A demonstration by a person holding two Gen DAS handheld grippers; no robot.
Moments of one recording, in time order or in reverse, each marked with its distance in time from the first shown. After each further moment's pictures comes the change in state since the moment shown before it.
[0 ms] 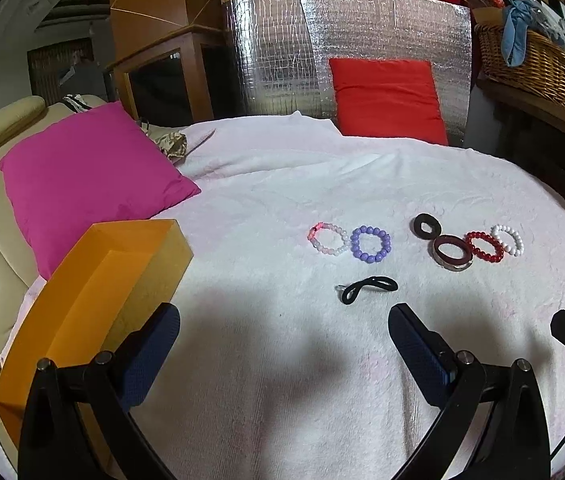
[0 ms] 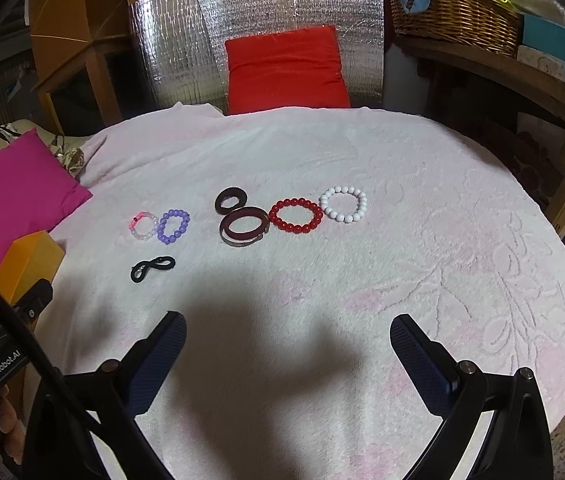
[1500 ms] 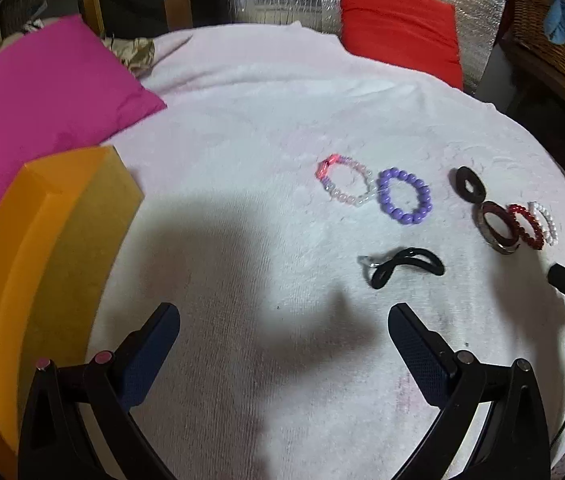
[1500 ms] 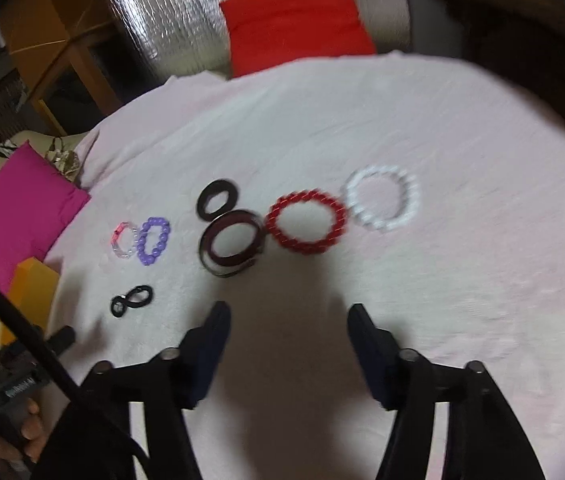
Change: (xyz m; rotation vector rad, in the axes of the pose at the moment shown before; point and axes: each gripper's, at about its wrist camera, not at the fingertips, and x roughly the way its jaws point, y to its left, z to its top) left arm 0.113 0.017 0.005 -0.067 0.312 -0.113; right arm 0.116 -0.025 0.048 0.078 0.174 0.189
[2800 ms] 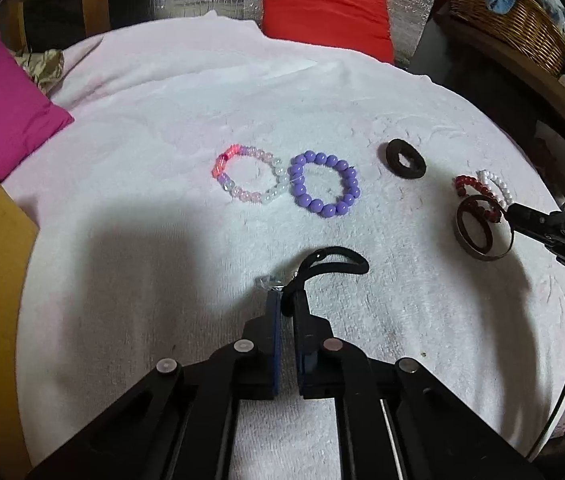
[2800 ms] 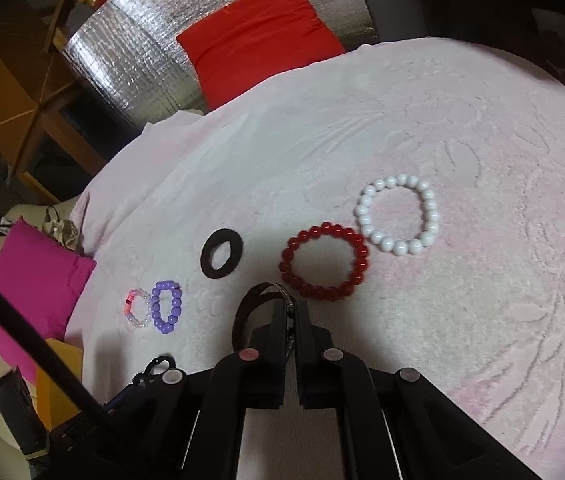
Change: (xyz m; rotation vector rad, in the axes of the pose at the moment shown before) left arm 0.017 -0.027 0.005 0.153 0.013 -0.211; right arm 0.006 -0.002 0.021 0.230 -0.065 0.040
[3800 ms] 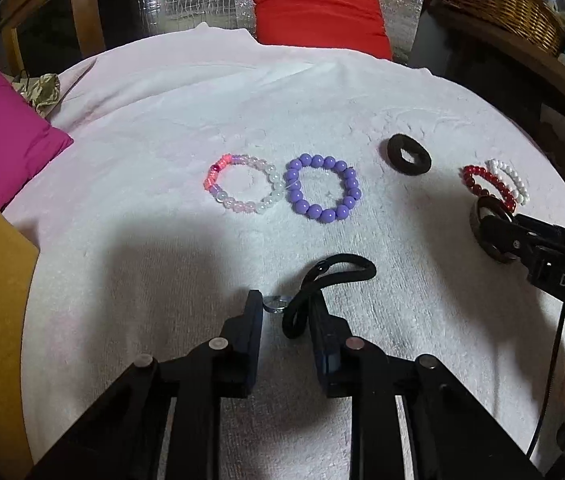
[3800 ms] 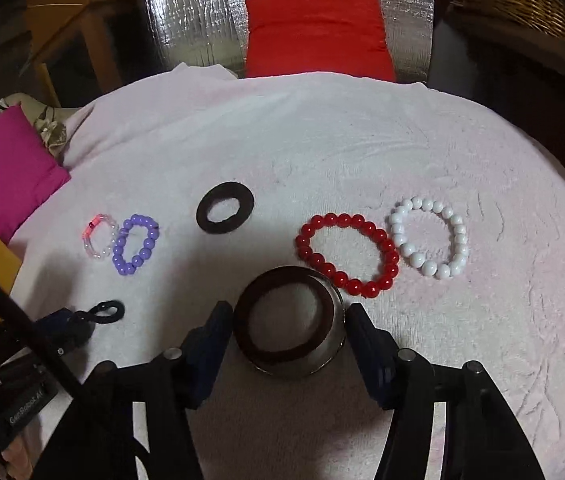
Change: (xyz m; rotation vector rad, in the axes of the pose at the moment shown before) left arm 0.013 -0.011 0.004 0.053 -0.029 0.063; right arm 0.027 0.033 -0.024 -0.378 -0.024 -0.160
